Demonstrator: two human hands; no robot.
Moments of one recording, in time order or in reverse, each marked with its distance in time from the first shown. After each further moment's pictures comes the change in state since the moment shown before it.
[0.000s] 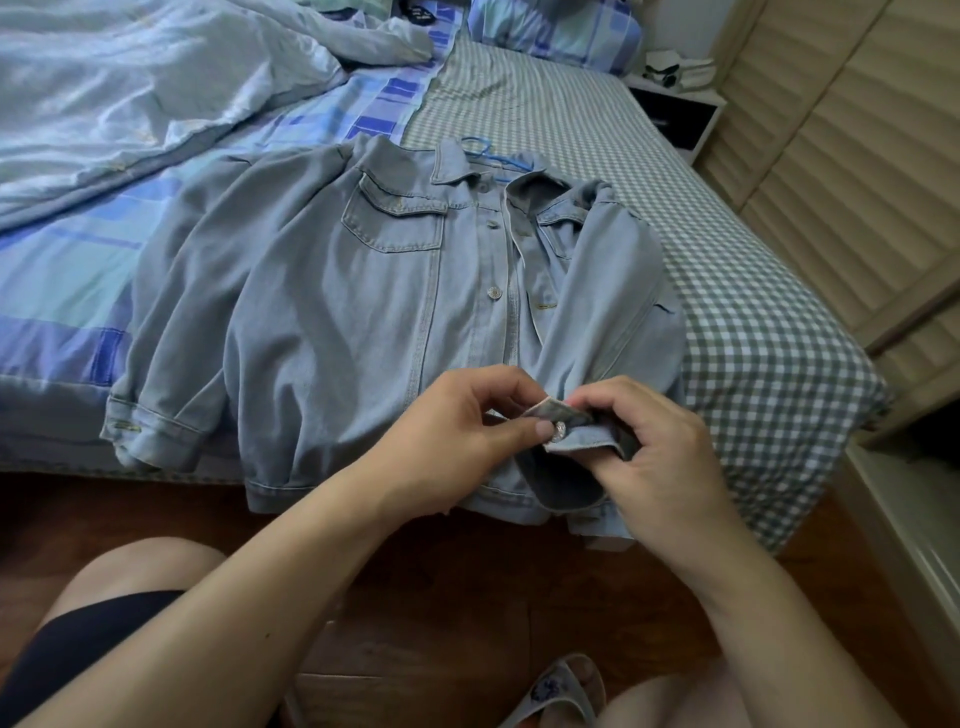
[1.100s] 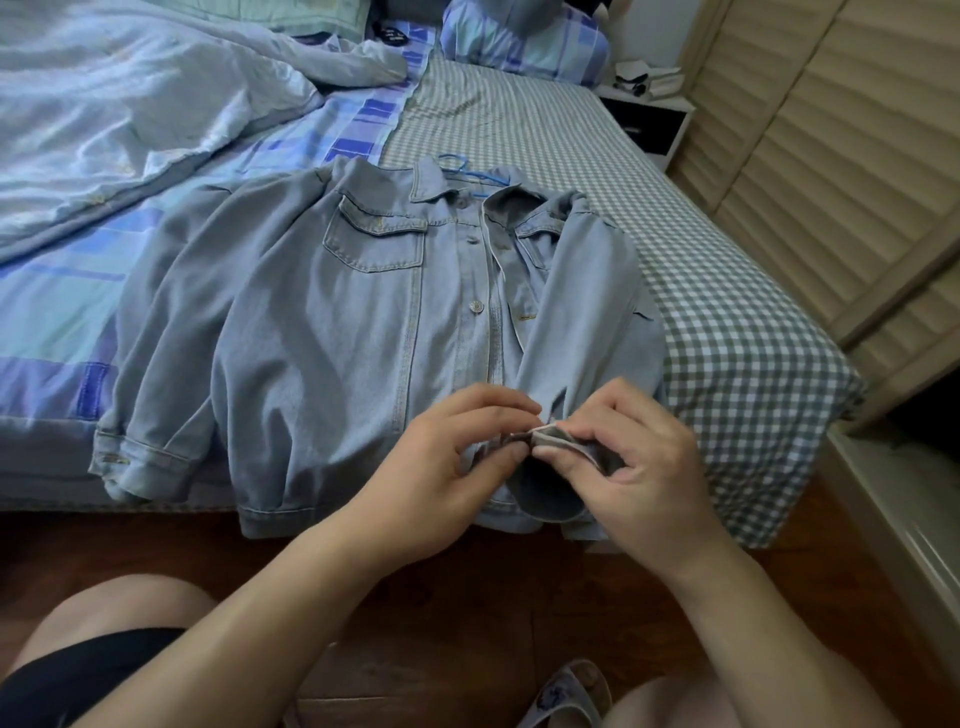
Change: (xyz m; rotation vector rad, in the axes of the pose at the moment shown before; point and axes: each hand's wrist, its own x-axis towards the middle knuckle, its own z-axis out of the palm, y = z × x) left_hand -0.015 -0.007 -0.002 0.369 0.021 0.316; right_hand -0.002 0.006 0.002 -0.190 0.123 -0.171
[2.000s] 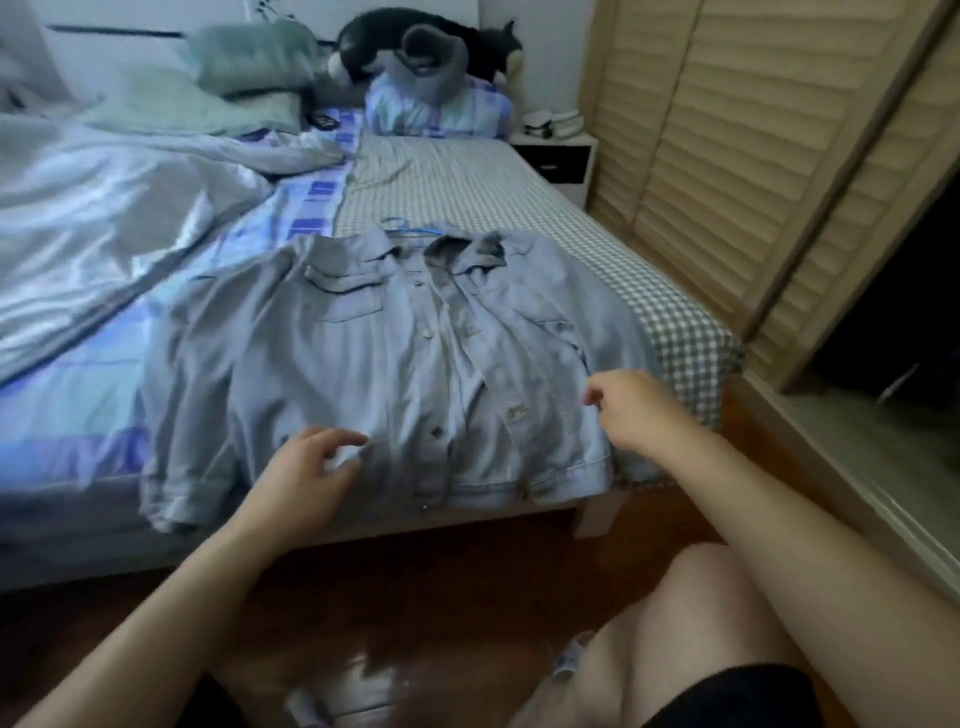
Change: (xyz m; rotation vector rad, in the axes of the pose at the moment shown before) left_hand -0.058 -0.016 -0.081 0.485 -0.016 -0.536; right_hand 0.001 0.032 -0.060 -0.531 -0.531 0.768
